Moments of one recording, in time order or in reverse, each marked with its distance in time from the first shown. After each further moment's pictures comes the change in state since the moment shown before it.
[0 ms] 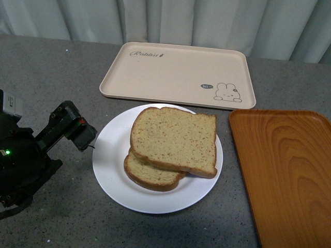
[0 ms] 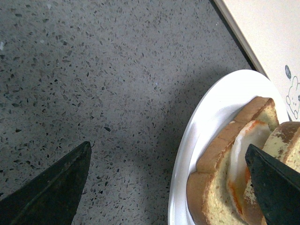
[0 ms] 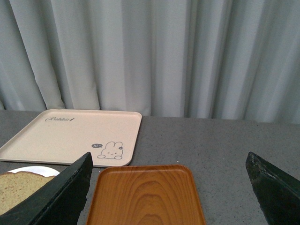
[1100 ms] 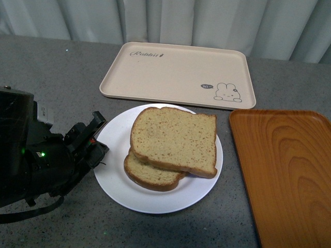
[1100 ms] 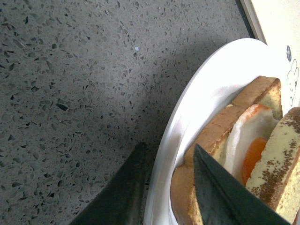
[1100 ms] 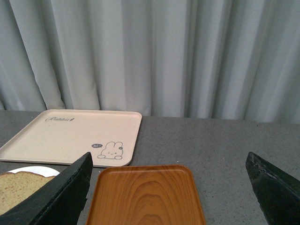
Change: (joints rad) left arm -0.065 0.114 0.078 0.016 0.052 -0.105; right arm 0.000 0.000 0.000 0.000 0.000 0.000
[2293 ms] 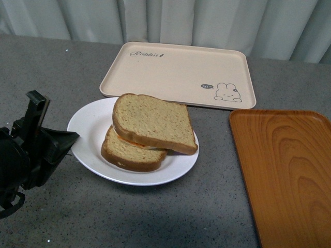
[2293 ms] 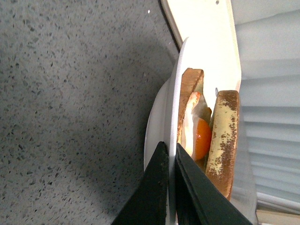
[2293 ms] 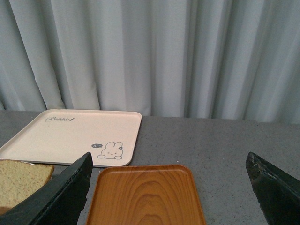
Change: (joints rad) left arm 0.110 -0.066 -0.189 0.353 0.077 -0.148; right arm 0.000 0.000 0.000 0.000 0.000 0.000
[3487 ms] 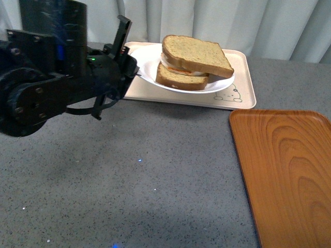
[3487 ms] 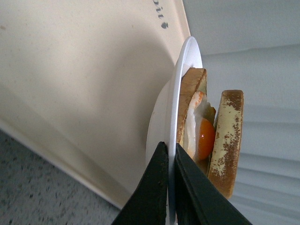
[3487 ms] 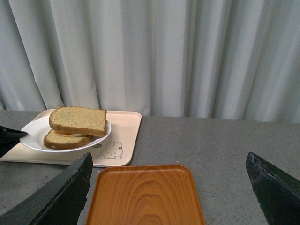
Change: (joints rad) left arm -0.118 0.343 0.902 -0.475 -0.125 -0.149; right arm 0.000 0.000 0.000 0.000 0.000 0.000
